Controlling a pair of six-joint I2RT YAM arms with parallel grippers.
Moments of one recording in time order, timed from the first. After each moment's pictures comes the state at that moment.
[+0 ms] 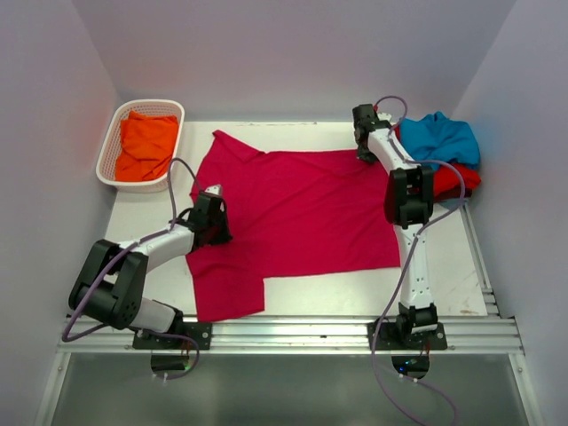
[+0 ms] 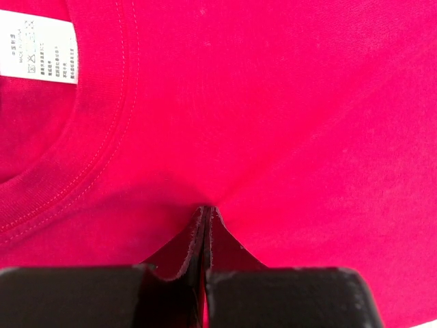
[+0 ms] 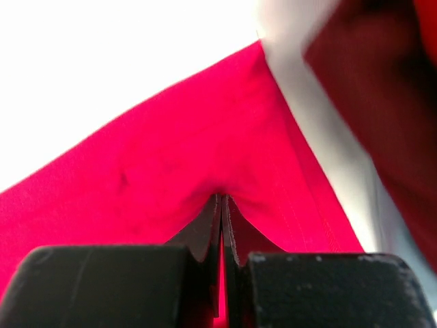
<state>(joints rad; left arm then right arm) -0.35 1.43 0.62 -0.14 -0.03 -0.52 0.16 2.49 2.18 -0.79 0.49 0.46</state>
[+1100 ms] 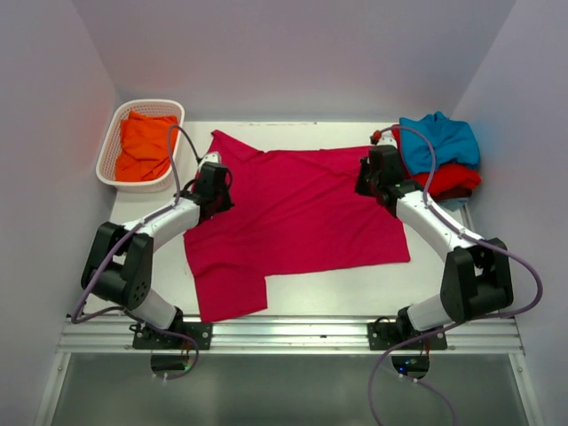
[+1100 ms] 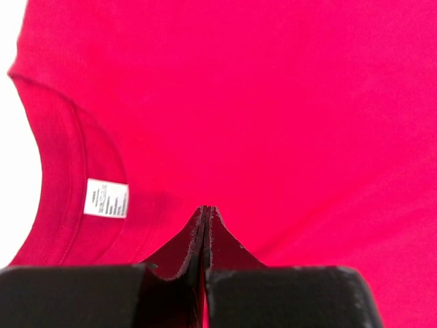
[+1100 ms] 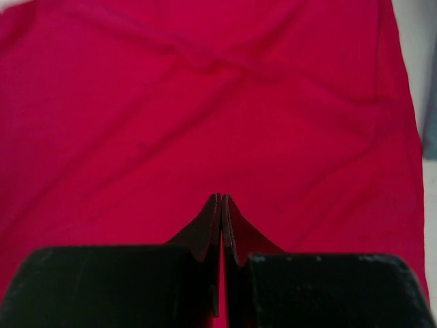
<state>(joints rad) -0.35 1.54 0.93 -0.18 -0.23 -0.51 0.29 1.47 1.07 -0.22 0.15 0.38</state>
